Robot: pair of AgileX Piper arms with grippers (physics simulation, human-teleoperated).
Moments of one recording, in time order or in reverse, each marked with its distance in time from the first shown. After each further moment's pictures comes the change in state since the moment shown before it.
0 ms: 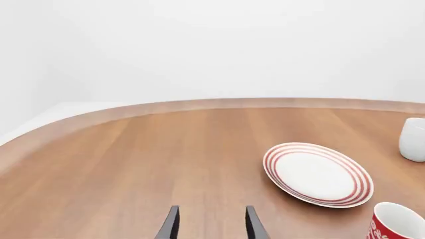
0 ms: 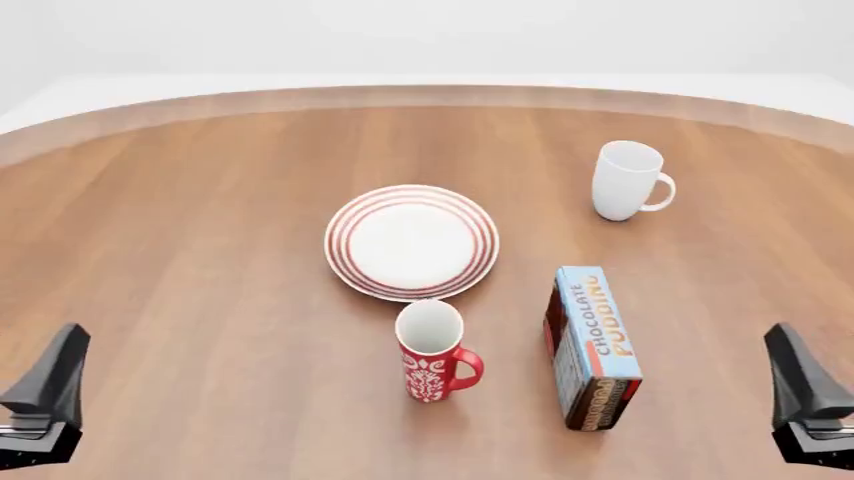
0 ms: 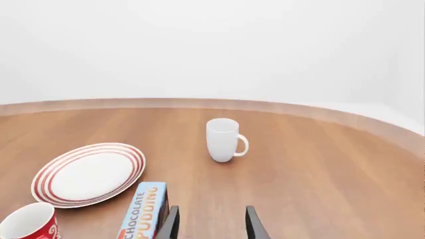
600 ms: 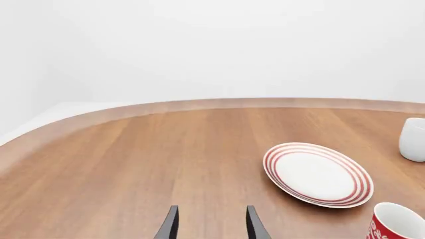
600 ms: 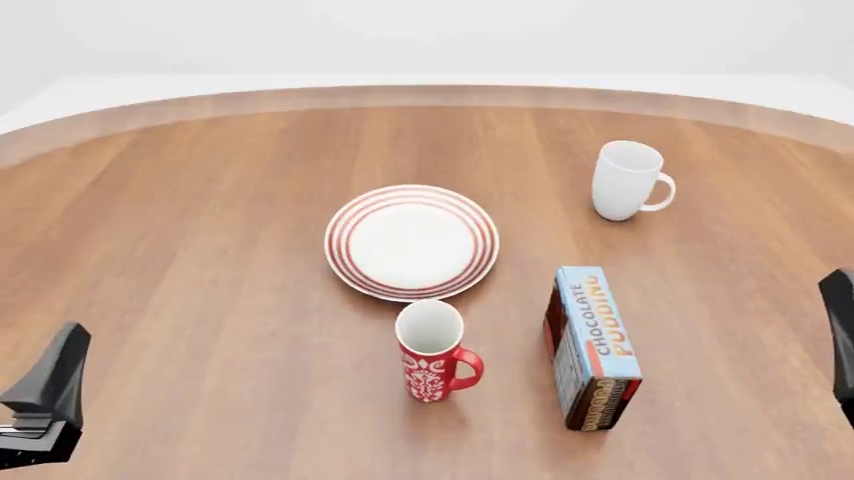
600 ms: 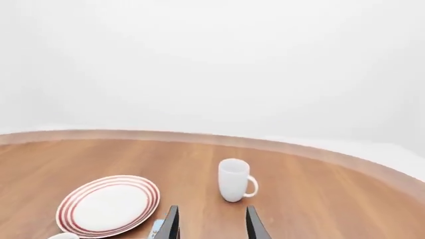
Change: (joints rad) left arm 0.000 0.004 -0.002 -0.001 0.000; right arm 0.076 0.029 -0.208 0.056 -0.031
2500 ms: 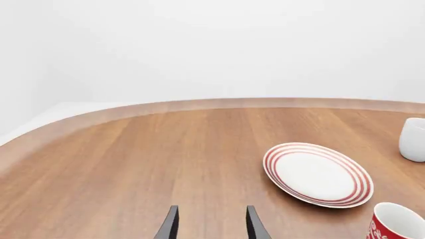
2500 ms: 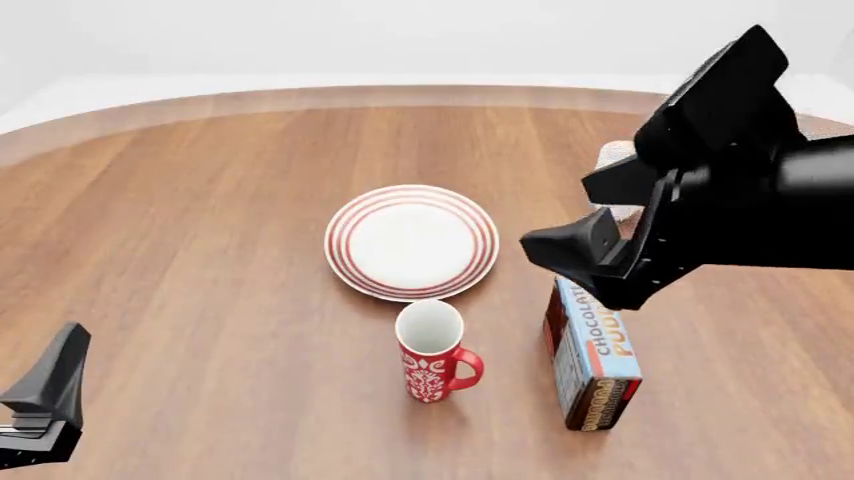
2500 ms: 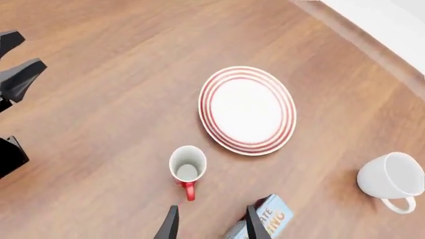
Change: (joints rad) left arm 0.000 0.000 0.000 0.000 0.000; right arm 0.655 0.948 -0.796 0.648 -0.117
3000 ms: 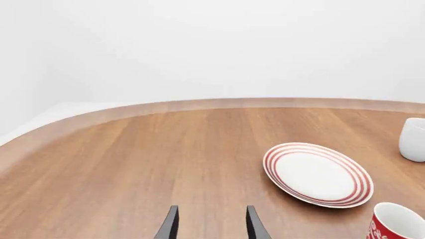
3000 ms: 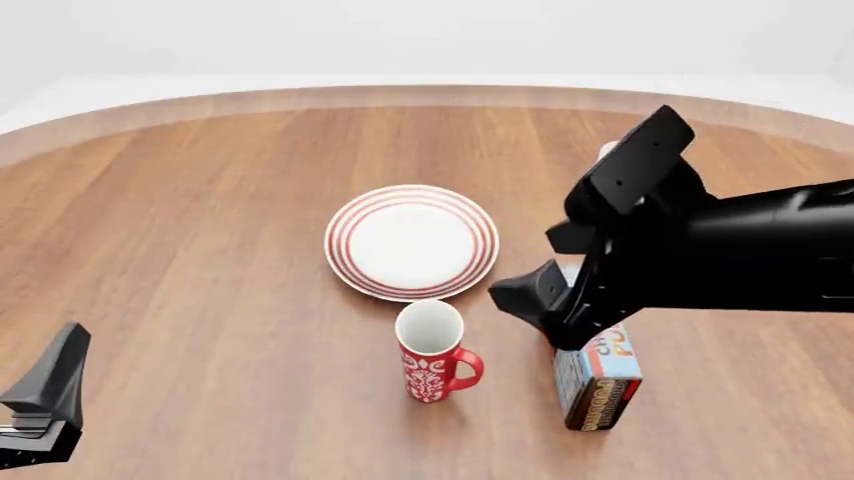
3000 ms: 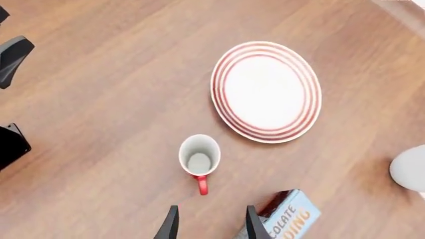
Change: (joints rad) left arm 0.000 0.000 0.000 0.000 0.000; right arm 0.038 0.076 0.091 -0.071 0.055
